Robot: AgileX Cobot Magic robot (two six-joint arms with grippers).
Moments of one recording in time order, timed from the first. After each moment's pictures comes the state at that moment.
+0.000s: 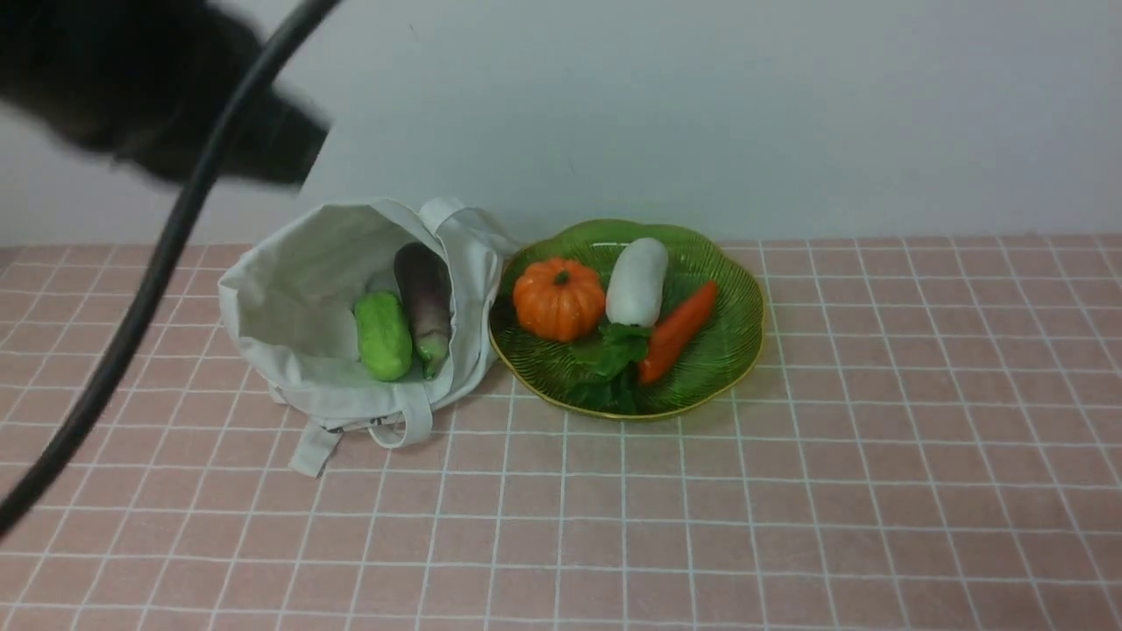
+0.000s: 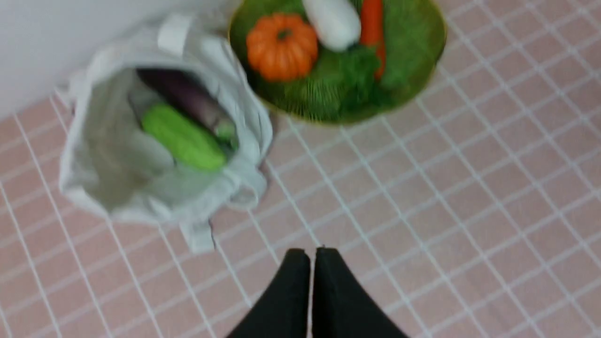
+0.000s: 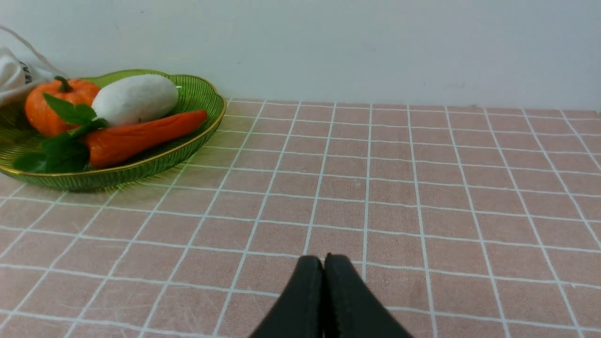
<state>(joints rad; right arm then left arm) 0.07 -0.01 0.03 0.03 0.36 -0.02 -0.46 1.14 -1.43 -0.03 1.26 0.09</state>
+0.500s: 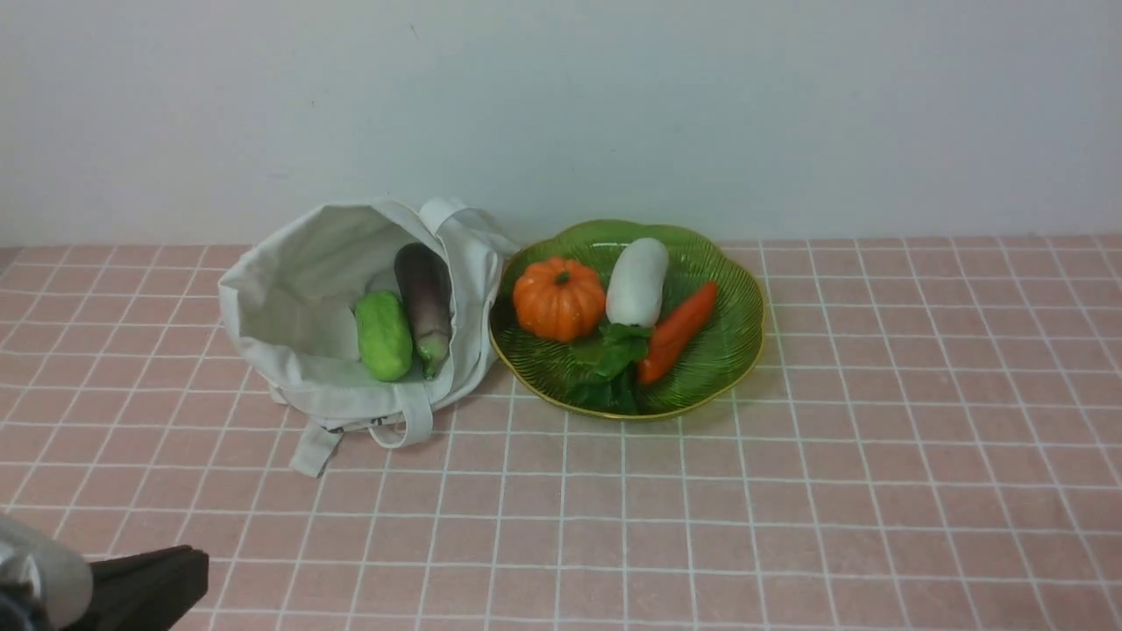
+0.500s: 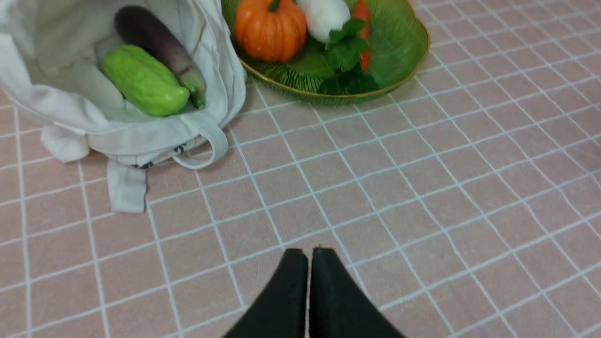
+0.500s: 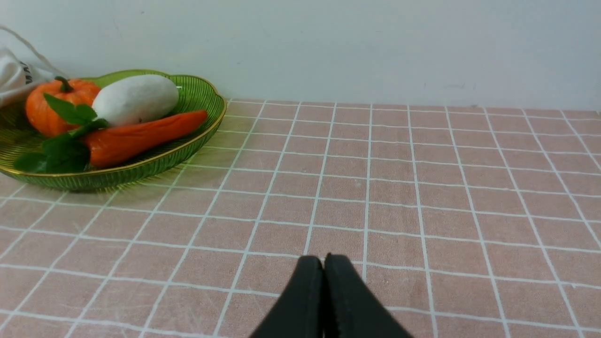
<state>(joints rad) 0.07 -0.01 0.03 0.03 0.36 -0.02 -0.46 0.39 -0.37 -0.13 0.51 -0.04</state>
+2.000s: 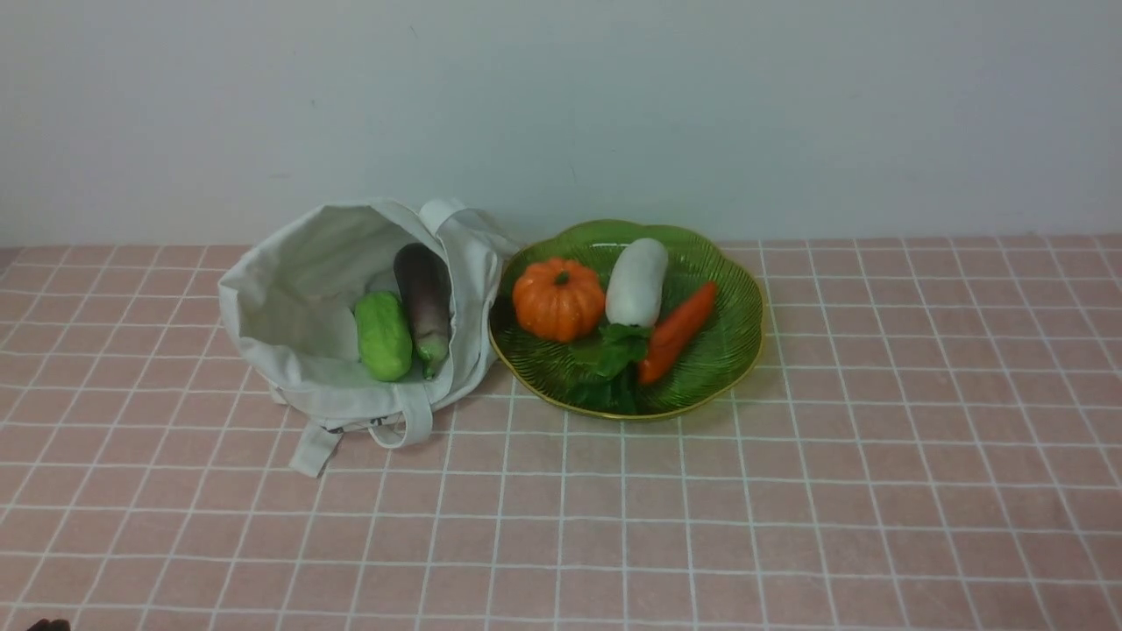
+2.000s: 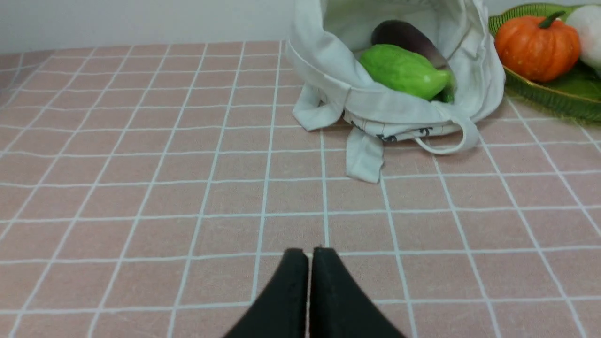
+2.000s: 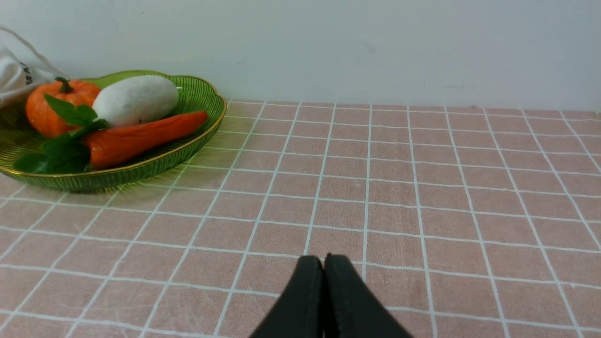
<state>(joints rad) 0.07 -0.01 0.03 0.03 0.36 -0.02 -0.06 -0.01 0.03 0.00 0.37 -0.02</state>
